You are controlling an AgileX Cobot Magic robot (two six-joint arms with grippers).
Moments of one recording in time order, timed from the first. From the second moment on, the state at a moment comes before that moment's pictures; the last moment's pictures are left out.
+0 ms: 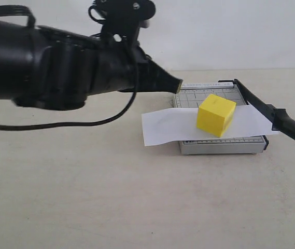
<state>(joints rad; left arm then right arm) -0.85 1.72 -1.16 -1.73 -0.42 1.61 0.09 0.17 -0.06 0.05 -0.07 0.25</state>
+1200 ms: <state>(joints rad) -0.85 0.25 -0.19 -1.41 0.24 1.31 0.09 0.17 -0.06 0.05 -0.07 0.25</state>
